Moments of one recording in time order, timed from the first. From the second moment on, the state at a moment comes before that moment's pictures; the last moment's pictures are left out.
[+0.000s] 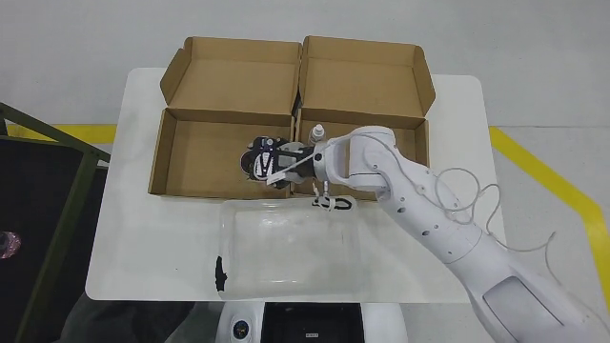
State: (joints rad) left arm -0.29 -0.19 -0.48 -1.38 1.96 -0.31 0.15; right arm -0.66 -1.34 0.70 -1.46 -1.10 -0.75 0.47
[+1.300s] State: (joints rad) left arm -0.29 -0.19 -0.48 -1.38 1.96 -0.31 0.15; right arm -0.55 -1.44 0.56 -1.15 -1.16 -0.75 0.49
